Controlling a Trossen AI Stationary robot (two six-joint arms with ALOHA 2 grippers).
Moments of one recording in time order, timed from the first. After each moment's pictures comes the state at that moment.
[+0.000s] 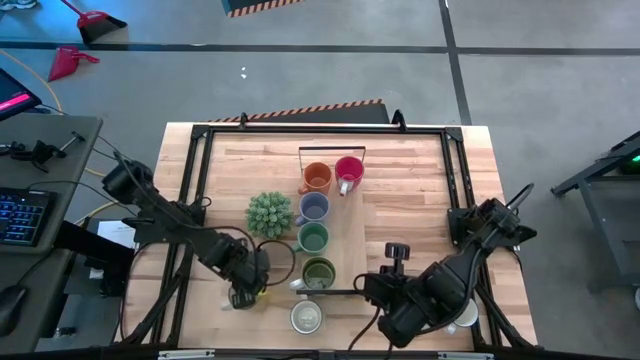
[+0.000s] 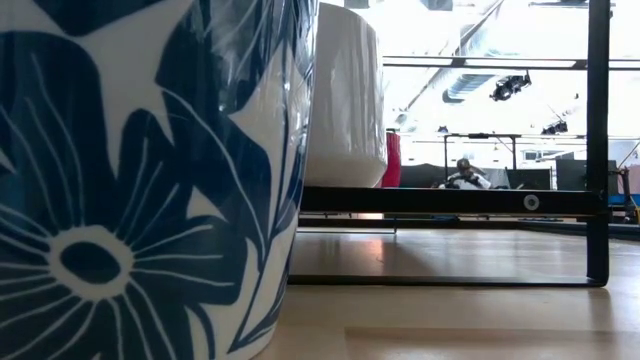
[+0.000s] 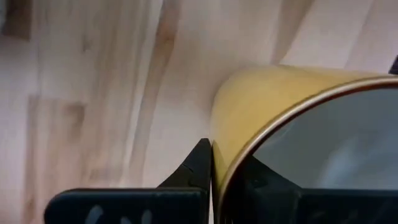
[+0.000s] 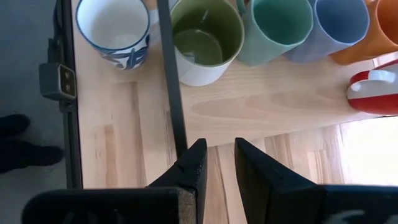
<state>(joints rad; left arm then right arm) -0.61 1.53 1.07 -0.93 0.05 -0.87 0.74 1.96 2.18 -1.57 0.46 0.76</state>
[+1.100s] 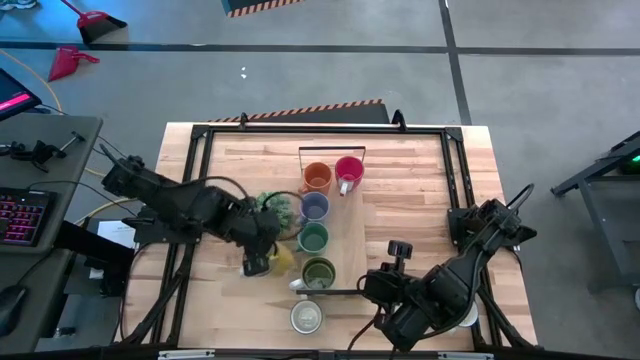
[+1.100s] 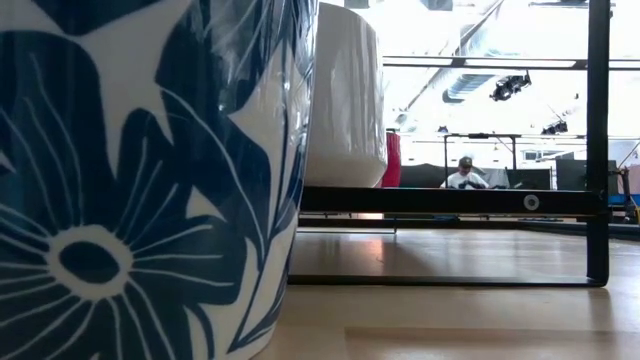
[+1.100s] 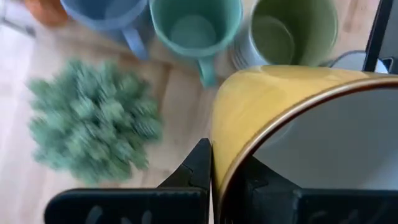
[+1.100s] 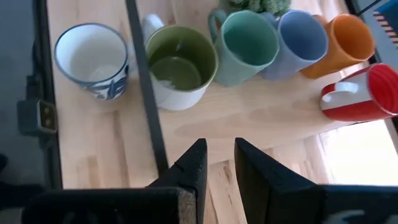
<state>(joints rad) -0.39 1.53 1.63 -1.34 -0.16 -0.64 0.75 1.96 2.18 -1.57 0.59 0.83</state>
